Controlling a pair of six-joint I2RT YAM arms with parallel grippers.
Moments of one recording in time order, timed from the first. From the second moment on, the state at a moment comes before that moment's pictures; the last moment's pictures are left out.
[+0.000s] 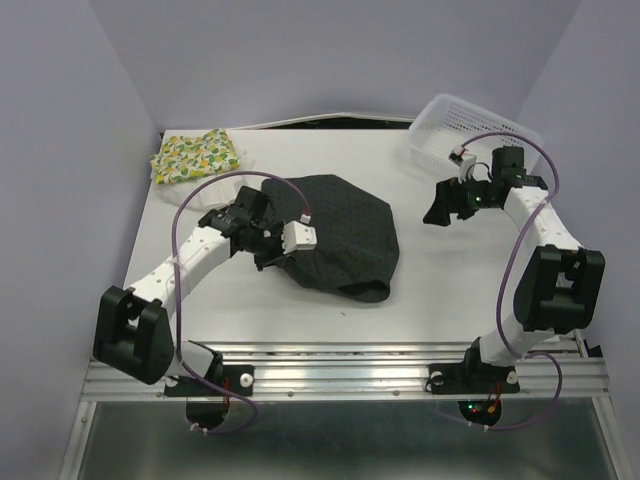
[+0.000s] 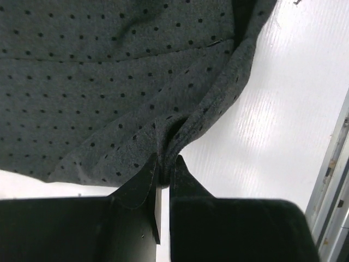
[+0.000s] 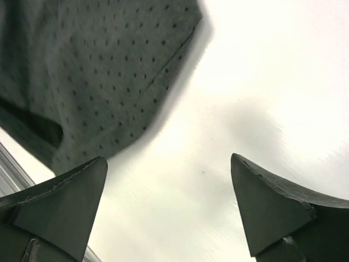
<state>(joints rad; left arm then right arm) -0.44 1.32 0.99 -0.74 0.48 0.92 -0.12 1.61 1.28 -0.66 -0.76 -0.28</state>
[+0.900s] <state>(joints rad) -0.33 1.63 1.18 -0.85 0.65 0.84 0.36 1.31 0.63 -0.25 -0.75 -1.50</state>
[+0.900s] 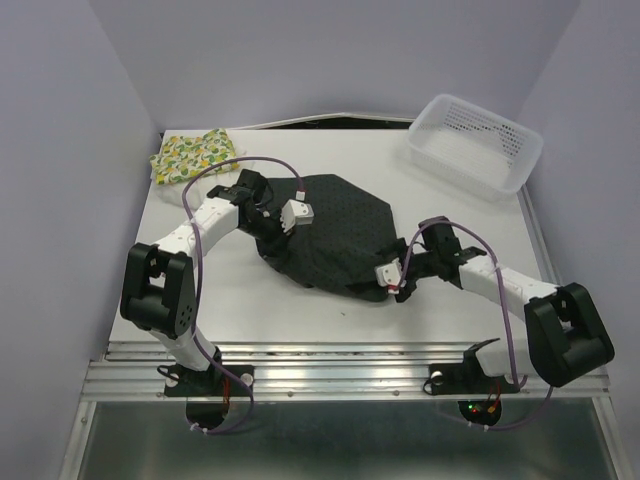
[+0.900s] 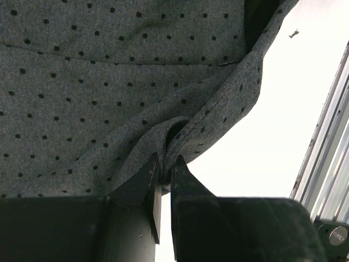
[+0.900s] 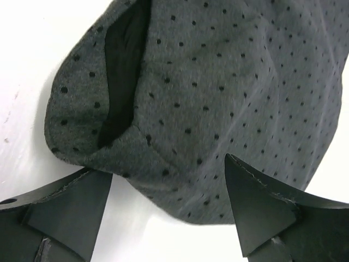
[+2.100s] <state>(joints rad) -0.25 1.26 1.39 -0.29 0.40 0.56 0.21 1.45 1.46 -0.07 -0.28 -0.48</state>
